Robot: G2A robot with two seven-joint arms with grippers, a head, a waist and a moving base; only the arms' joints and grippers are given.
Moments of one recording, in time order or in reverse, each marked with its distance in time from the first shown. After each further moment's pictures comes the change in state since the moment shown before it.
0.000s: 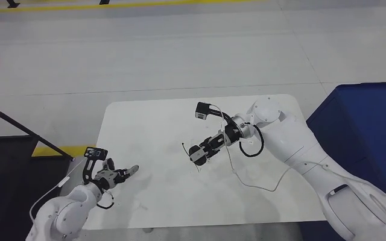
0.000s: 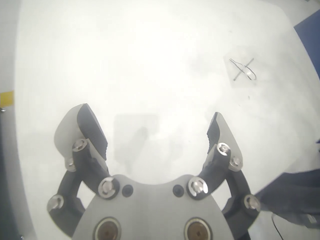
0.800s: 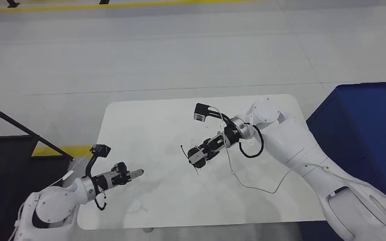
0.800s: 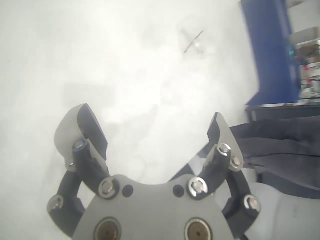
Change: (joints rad) left arm -0.097 0.016 -0.049 0.070 -0.526 -0.047 -0.310; right arm -0.013 0.005 -0.007 -0.041 0.060 0.076 0.000
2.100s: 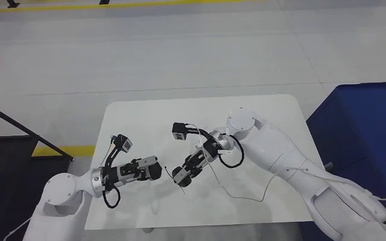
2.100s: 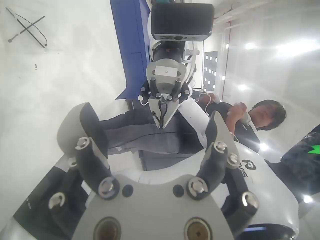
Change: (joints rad) left arm -0.098 0.012 0.184 -0.029 -0.632 0.349 -0.121; right arm 0.010 -0.101 -0.117 0.026 -0.028 0.086 0.000
